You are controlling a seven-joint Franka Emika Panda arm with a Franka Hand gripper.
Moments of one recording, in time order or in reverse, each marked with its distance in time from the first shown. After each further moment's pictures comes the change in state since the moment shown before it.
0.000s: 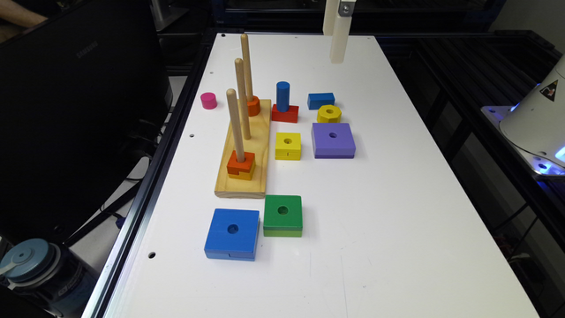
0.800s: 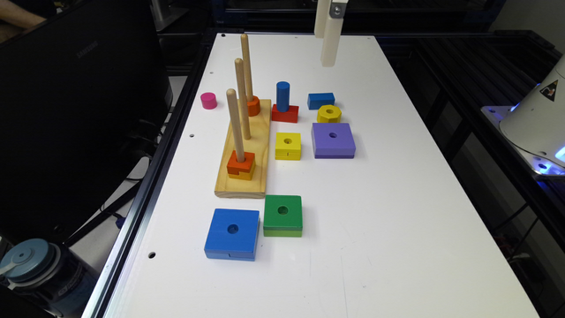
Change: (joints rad) arm 0.000 0.052 0.036 0.057 0.000 0.017 0.027
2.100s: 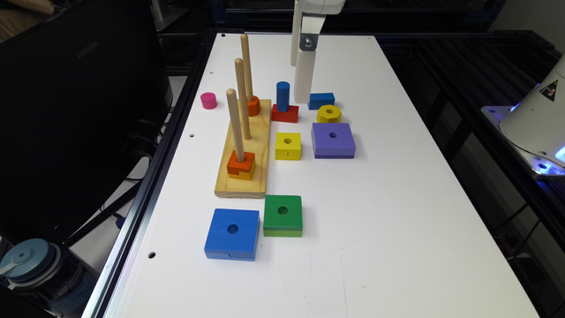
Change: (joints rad) arm -0.002 0.143 0.146 0.146 -0.056 0.000 0.178
